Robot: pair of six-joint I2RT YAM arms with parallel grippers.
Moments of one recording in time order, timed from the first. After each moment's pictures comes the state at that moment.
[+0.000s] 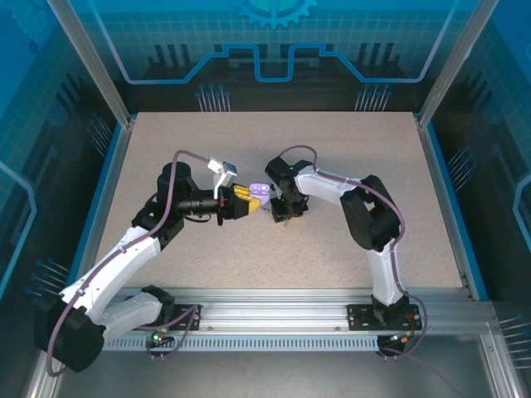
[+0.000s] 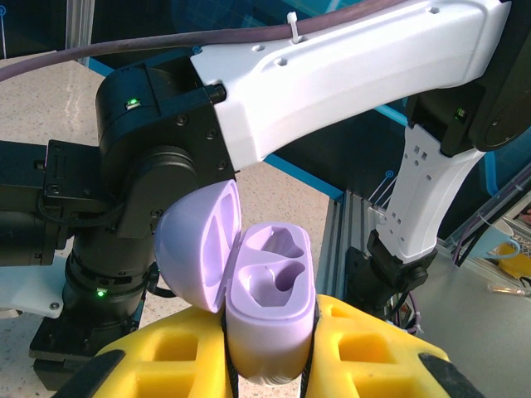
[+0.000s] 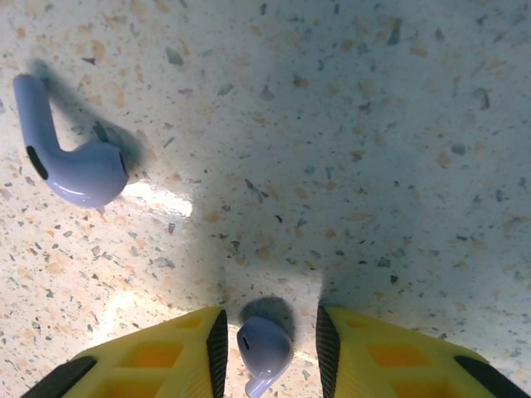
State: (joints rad) left arm -0.39 1.04 0.79 -0.03 0.91 -0.19; right arm 0.65 2.09 1.52 -0.91 -0.10 0.34
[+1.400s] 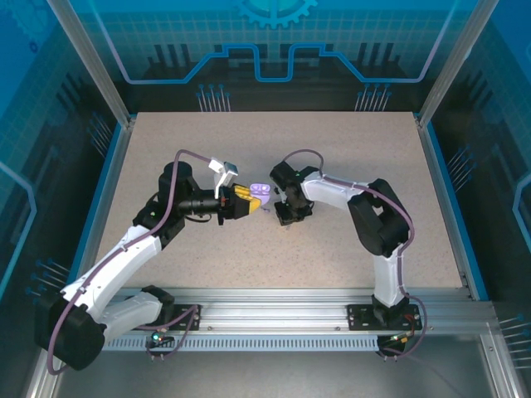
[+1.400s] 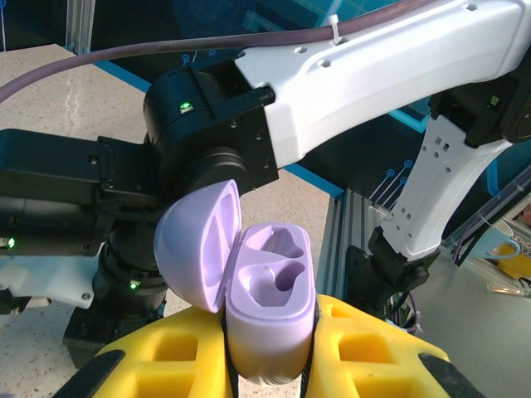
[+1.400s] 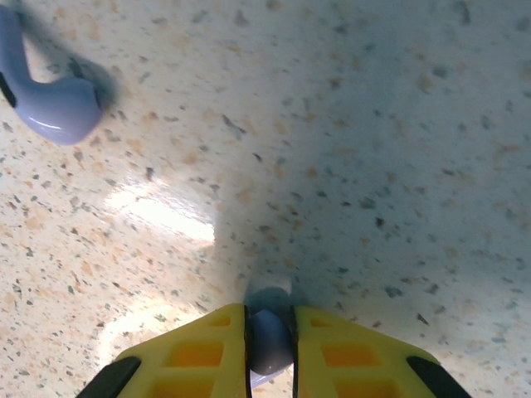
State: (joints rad) left arm -0.39 1.05 0.79 -0.03 0.91 -0.20; right arm 0.64 1.99 1.37 -0.81 -0.10 0.37
